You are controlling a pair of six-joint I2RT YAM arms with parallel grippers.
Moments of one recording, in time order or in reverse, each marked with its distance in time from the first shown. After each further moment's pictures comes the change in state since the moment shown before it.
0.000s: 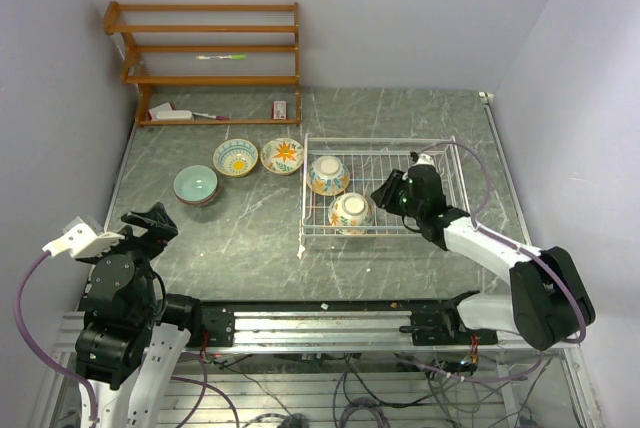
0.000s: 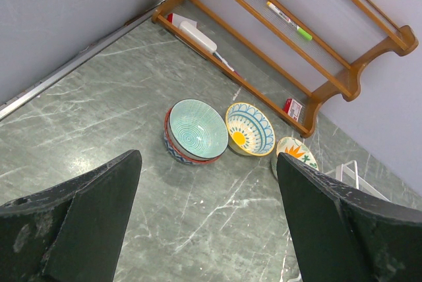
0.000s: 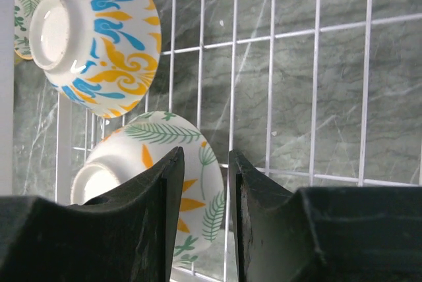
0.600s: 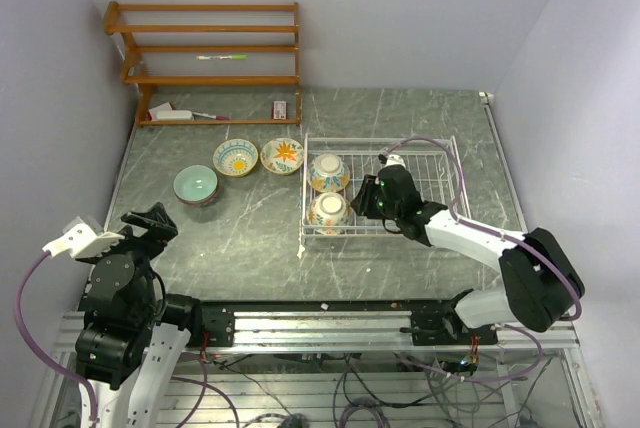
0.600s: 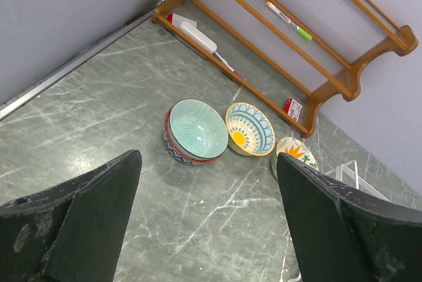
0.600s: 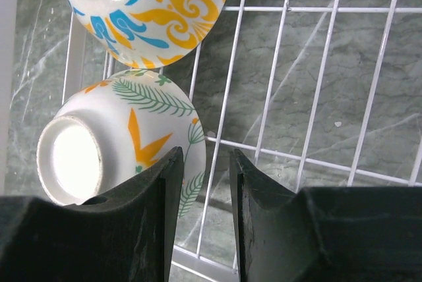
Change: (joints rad) left arm 0.000 0.000 0.000 0.000 0.000 0.000; right arm 0.191 0.098 0.124 -0.105 0.080 -0.068
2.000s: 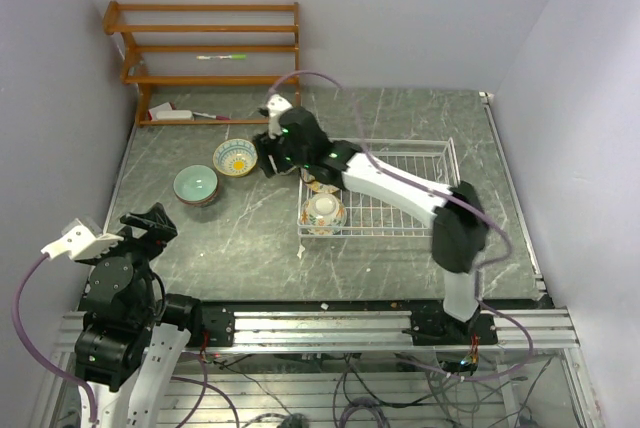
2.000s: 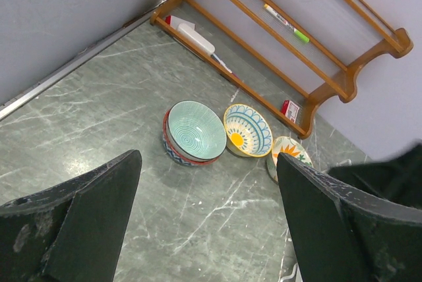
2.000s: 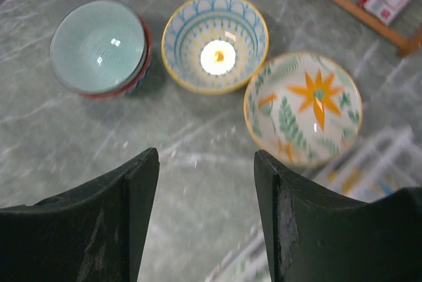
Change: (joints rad) left arm -0.002 -0.010 0.000 0.000 0.001 0.000; right arm 0.296 0.485 0.930 -0.294 -0.002 -0.399
